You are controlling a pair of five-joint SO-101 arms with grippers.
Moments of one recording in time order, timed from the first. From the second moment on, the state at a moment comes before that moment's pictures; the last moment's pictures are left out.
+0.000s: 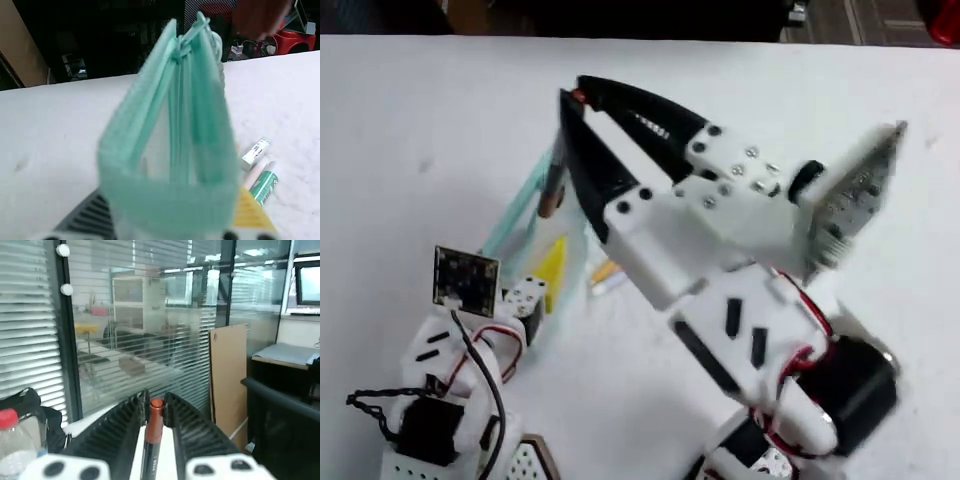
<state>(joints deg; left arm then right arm) 8.1 -99.6 75.8 52.8 2.1 -45.4 -40.4 -10.1 50.7 0.1</state>
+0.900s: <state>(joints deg) 8.1 -99.5 75.8 52.9 2.0 -49.1 -24.0 -21.6 55.1 0.0</state>
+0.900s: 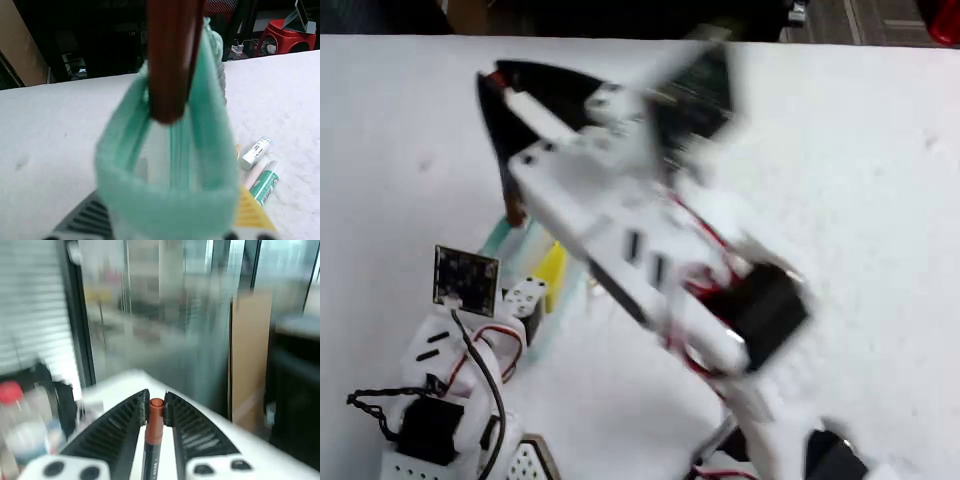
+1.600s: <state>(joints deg) 8.1 -99.6 75.8 52.9 2.0 -41.7 -23.6 -22.1 70.8 0.1</state>
